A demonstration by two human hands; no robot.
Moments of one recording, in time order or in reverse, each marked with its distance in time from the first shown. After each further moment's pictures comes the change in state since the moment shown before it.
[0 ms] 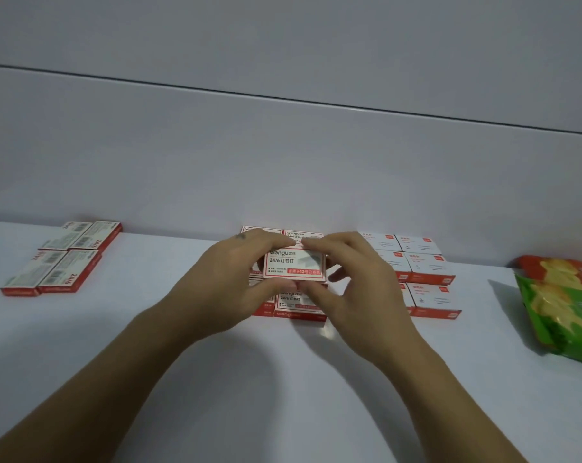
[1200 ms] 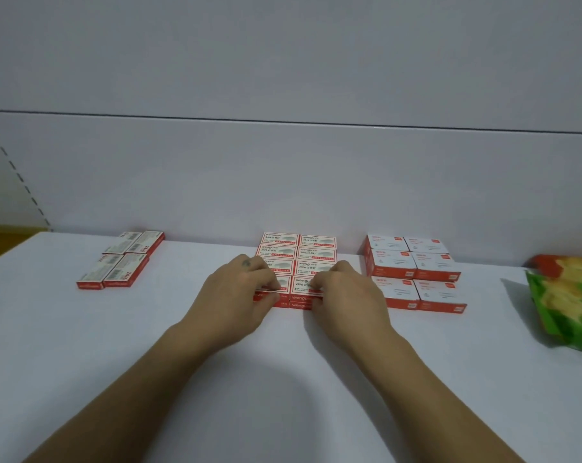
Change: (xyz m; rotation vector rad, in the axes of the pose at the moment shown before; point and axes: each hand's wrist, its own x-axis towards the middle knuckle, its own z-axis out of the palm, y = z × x) left_hand -0.034 -0.003 0.013 0.365 0.003 -0.134; right_hand -0.007 -0.006 0.019 -0.514 -0.304 0.140
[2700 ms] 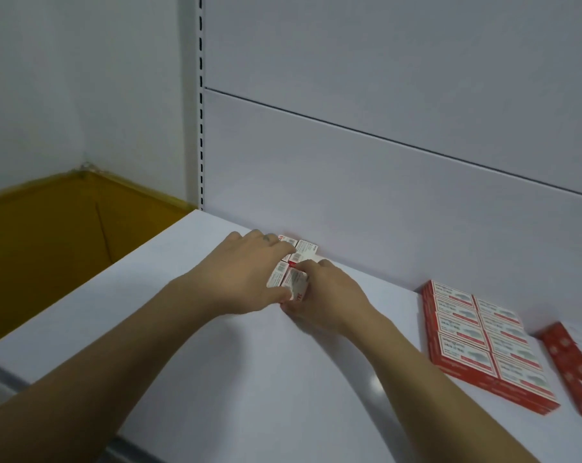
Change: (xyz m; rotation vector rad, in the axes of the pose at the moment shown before) left_hand -0.049 -0.221 -0.124 0.178 -0.162 -0.121; right_hand 0.108 -0.249 0.084 0.057 -0.224 -0.299
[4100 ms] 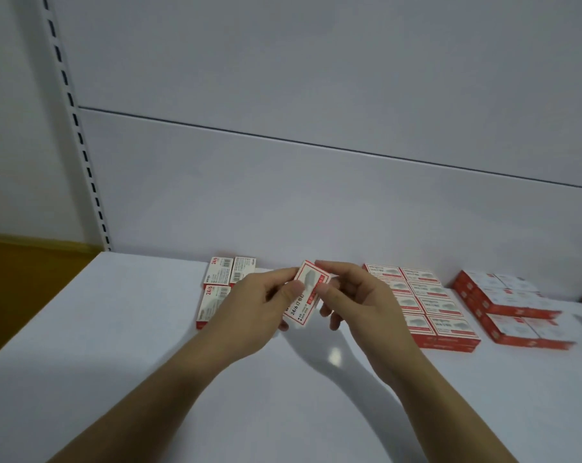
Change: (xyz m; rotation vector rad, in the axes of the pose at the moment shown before) left_hand 0.023 0.052 0.028 -1.161 -0.027 0.083; right_hand -0.083 0.028 -0.032 1.123 0.503 0.150
